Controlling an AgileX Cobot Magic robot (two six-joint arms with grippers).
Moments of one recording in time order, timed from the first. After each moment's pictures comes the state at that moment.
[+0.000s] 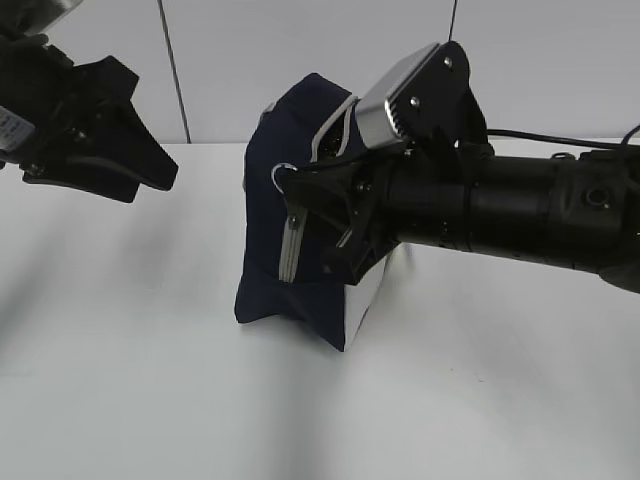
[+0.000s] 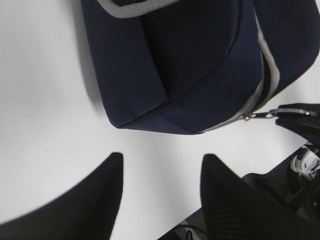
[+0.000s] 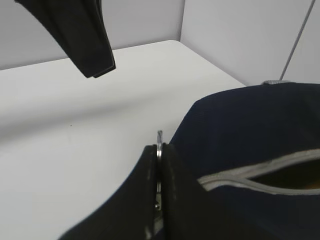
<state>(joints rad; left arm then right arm) -0.23 1.46 -1.20 -0.61 1.01 0.28 0.46 1.55 -0.77 -0.84 -0.61 0.43</state>
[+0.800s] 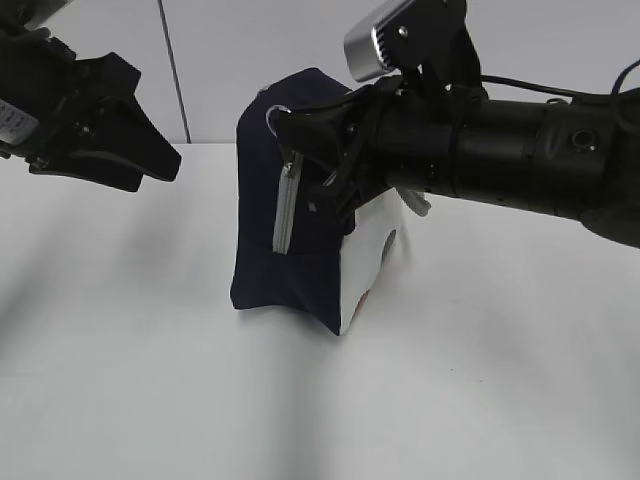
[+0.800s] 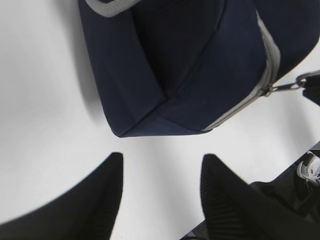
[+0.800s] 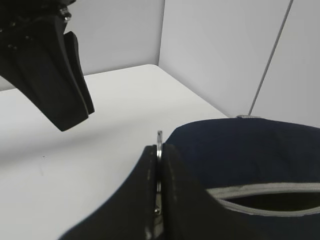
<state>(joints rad) -0.23 1.46 -1.20 -0.62 0.97 0.33 0.46 1.56 -0.88 -0.81 -0.56 0.42</state>
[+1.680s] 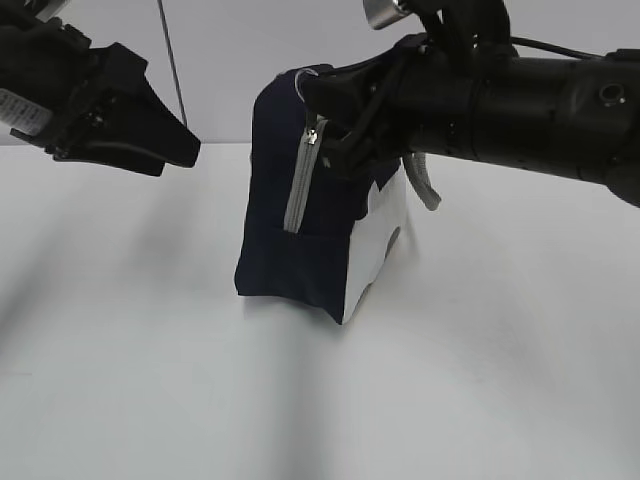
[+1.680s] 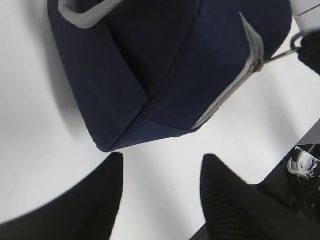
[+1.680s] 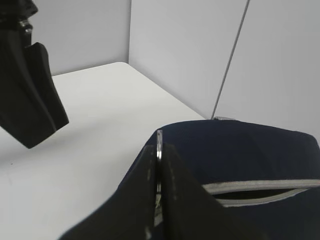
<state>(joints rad) -0.23 1.48 -1.20 -0.74 0.95 0.49 0.46 1.50 -0.92 -0.76 -0.40 0.42</state>
